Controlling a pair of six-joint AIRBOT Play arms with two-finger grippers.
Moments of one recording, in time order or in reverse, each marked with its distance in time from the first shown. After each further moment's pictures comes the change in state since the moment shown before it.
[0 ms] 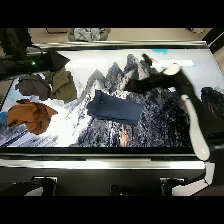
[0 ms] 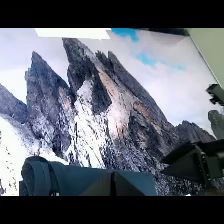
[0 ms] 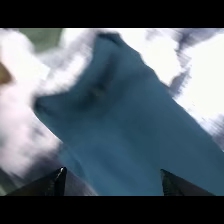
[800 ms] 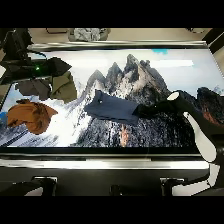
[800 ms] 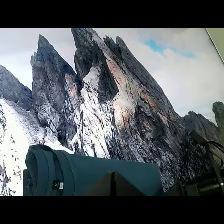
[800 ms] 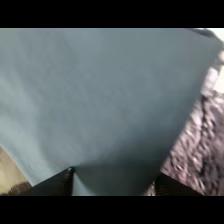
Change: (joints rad) left arm -0.001 0.002 -0.035 0.010 -0.002 0.000; right arm -0.045 0.022 -0.483 0.115 -0.209 -0.010
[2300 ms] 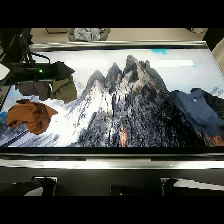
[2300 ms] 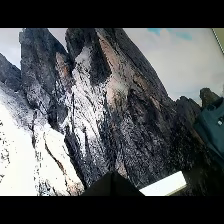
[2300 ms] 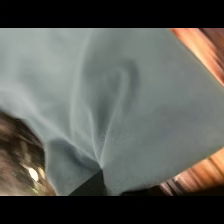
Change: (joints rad) left arm -0.003 -0.018 -0.007 -0.031 -0.051 -0.001; right arm -1.077 0.114 0.158 -0.360 0.309 -0.107
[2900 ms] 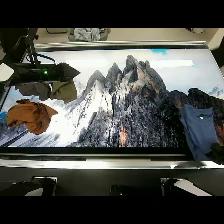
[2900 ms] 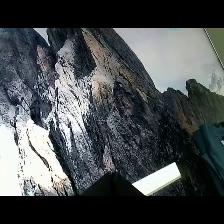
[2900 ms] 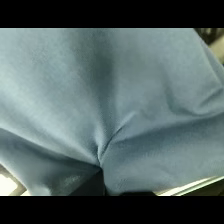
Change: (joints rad) left arm -0.045 -0.002 0.000 -0.008 0.000 0.000; right arm -0.055 0.275 -0.487 -0.231 -0.103 0.098
